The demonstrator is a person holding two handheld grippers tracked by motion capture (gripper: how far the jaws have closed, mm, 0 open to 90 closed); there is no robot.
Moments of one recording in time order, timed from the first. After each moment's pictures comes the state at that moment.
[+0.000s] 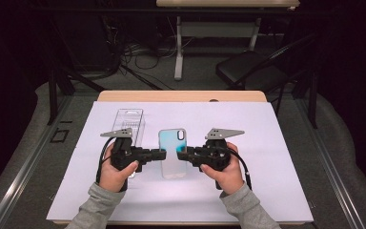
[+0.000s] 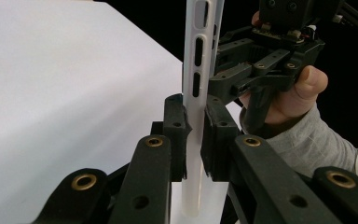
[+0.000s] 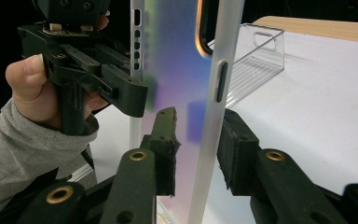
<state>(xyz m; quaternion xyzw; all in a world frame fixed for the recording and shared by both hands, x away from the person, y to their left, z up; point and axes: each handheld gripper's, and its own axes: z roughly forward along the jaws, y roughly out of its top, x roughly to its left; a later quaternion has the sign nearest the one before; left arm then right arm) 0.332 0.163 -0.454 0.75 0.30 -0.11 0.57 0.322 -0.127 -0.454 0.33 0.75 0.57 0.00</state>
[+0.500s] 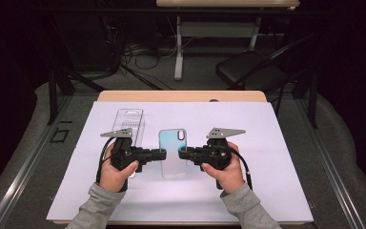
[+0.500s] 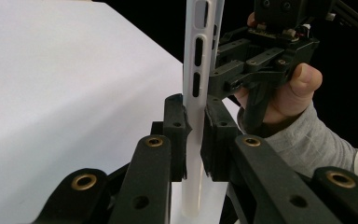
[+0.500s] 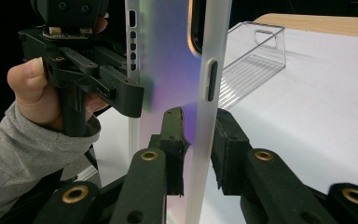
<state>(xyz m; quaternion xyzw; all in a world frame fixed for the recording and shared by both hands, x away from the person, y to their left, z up) 0.332 0.163 -0.454 0.75 0.30 -0.11 0.57 0.324 -0.129 -0.455 0.33 0.75 0.57 -0.01</state>
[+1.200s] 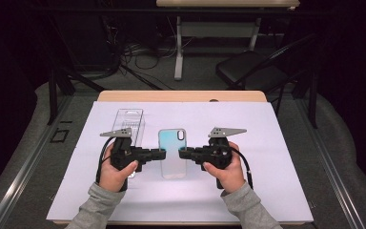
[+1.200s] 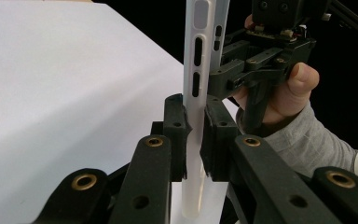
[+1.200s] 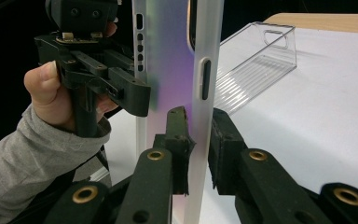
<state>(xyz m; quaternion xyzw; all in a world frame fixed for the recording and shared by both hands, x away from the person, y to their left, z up) 0.332 0.164 -0.455 0.75 0.30 -0.11 0.57 0.327 -0.133 -0.457 0.32 0.74 0.59 -0.03</state>
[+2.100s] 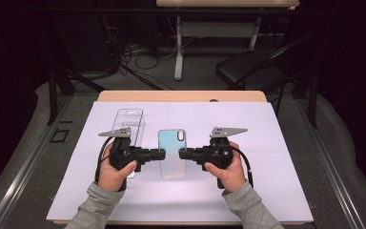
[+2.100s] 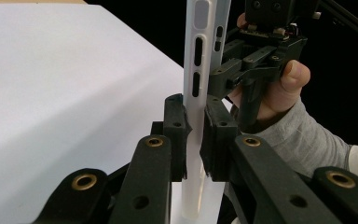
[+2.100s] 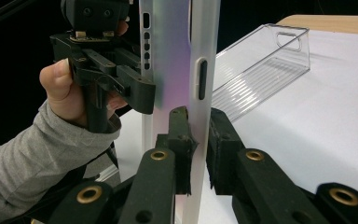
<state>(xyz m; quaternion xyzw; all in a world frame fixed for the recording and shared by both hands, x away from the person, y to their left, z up) 0.332 0.166 -0.453 0.76 0.29 -0.12 0.58 0.328 -0.135 -0.457 0.31 0.74 0.60 -0.05</state>
